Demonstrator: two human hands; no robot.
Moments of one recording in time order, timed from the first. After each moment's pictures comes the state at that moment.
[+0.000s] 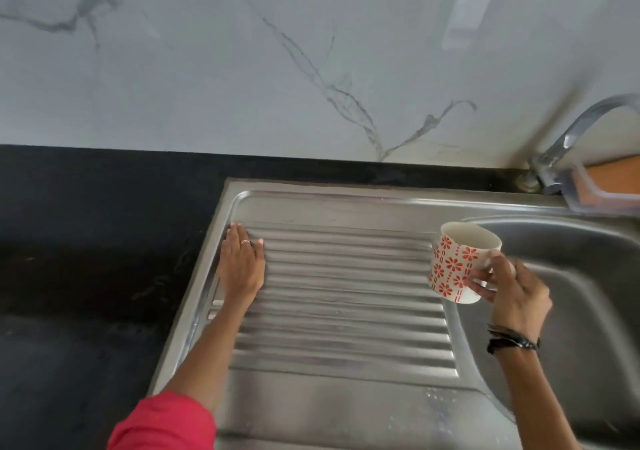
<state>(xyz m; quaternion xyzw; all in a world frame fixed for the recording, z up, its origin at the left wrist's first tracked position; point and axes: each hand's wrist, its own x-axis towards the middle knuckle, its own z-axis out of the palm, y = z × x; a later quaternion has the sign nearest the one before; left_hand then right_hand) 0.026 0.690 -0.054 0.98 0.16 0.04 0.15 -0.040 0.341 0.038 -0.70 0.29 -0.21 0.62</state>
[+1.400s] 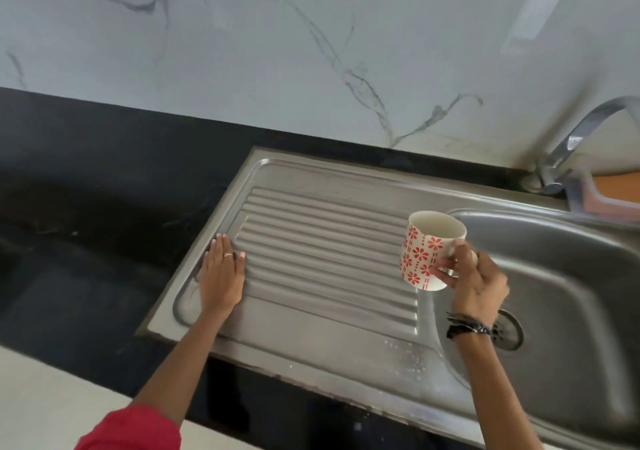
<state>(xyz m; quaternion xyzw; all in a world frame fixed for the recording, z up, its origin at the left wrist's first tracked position) -0.115 0.678 -0.055 0.96 0.24 0.04 0.15 -0.080 0.331 0.048 -0.69 0.21 -0.15 0.68</state>
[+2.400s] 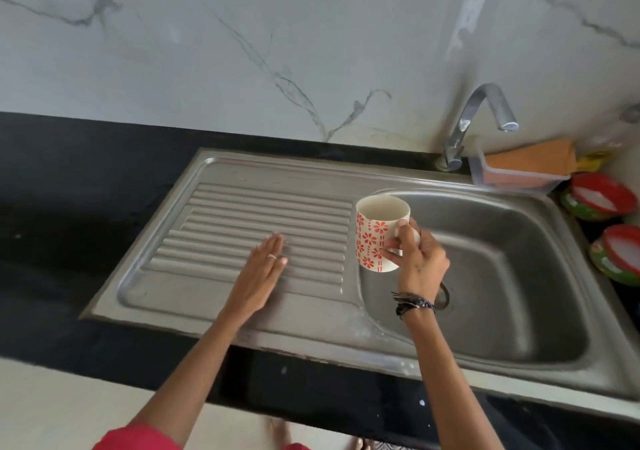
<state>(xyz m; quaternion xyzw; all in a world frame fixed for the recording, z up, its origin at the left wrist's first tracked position) -0.132 0.512 -0.031 0.96 -0.03 -0.01 0.27 -0.129 0.267 0.073 -0.70 0.17 -0.17 0.67</state>
